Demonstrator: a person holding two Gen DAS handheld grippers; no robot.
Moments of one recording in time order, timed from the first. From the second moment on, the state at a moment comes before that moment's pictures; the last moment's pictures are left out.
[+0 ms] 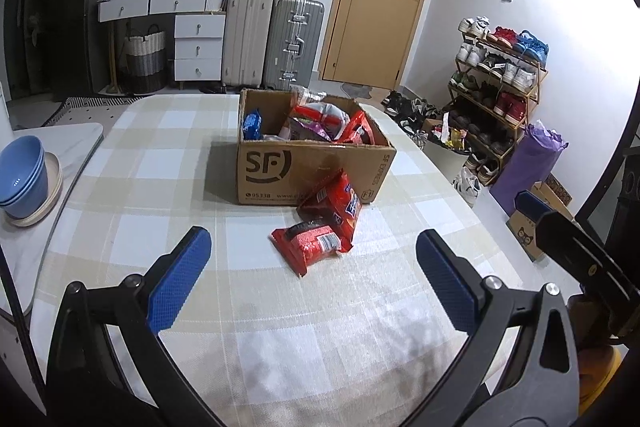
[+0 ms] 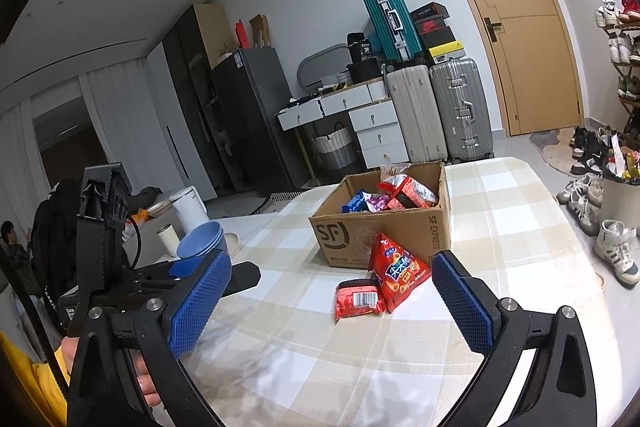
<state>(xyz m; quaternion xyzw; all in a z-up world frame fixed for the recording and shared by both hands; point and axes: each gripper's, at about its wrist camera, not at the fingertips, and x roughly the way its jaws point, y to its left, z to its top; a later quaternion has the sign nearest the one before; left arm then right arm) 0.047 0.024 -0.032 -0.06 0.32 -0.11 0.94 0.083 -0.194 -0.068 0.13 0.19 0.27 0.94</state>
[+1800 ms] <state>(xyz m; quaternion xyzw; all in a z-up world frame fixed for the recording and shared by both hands) 0.232 -0.038 -0.187 0.03 0.47 -0.15 0.87 0.187 -0.219 -0.199 0.23 0.34 0.25 0.88</state>
